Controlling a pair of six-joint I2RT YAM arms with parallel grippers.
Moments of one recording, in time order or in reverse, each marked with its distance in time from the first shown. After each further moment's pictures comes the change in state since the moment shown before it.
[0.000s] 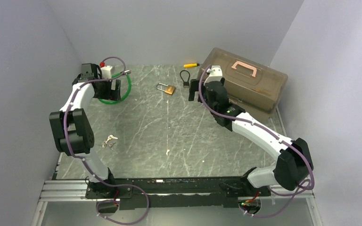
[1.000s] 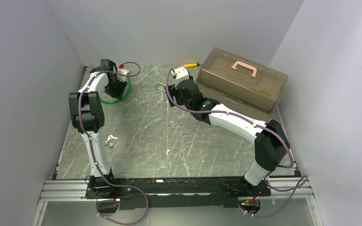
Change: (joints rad) left arm -0.091 0.428 0.407 -0.192 -0.137 0.253; right arm 0.145 0.282 0.253 -0.081 -0.122 -0.148
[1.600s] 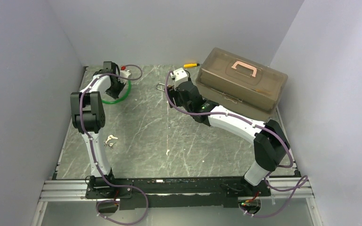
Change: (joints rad) left arm -0.021 -0.004 -0.074 0.114 -0.122 0.044; right arm 0.012 0.002 -0.032 0.061 -0.009 -0.022
